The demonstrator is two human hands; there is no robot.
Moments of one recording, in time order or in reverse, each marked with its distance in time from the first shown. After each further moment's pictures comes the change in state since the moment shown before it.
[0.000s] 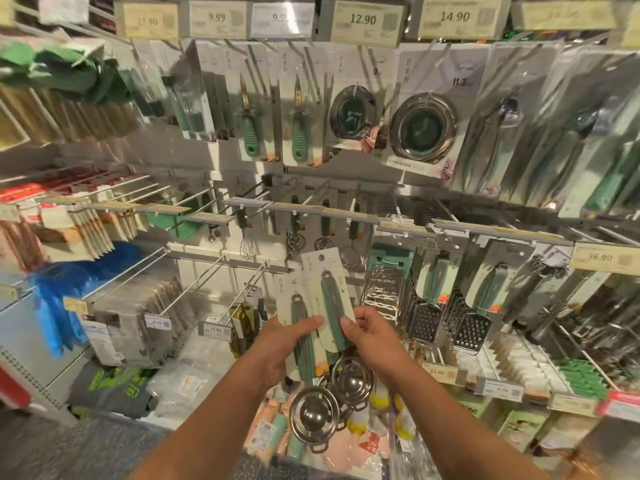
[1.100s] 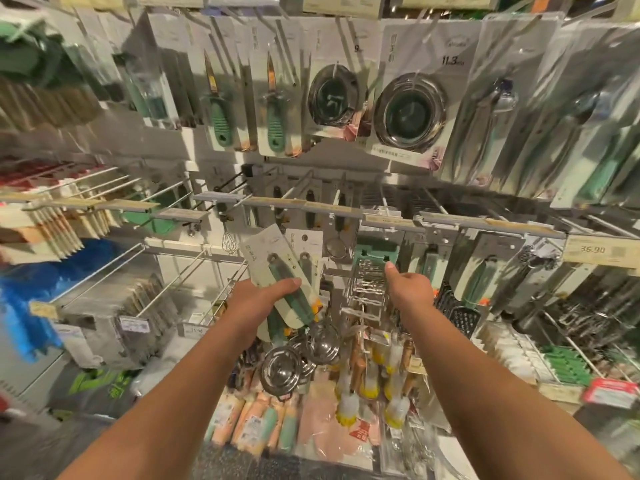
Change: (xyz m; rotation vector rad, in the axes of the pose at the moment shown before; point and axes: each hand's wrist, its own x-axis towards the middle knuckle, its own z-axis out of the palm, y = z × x) left_hand 0.030 0.052 0.003 0.185 0.137 0.178; right_hand 0.084 -0.025 -0.079 -0.257 0.576 0.169
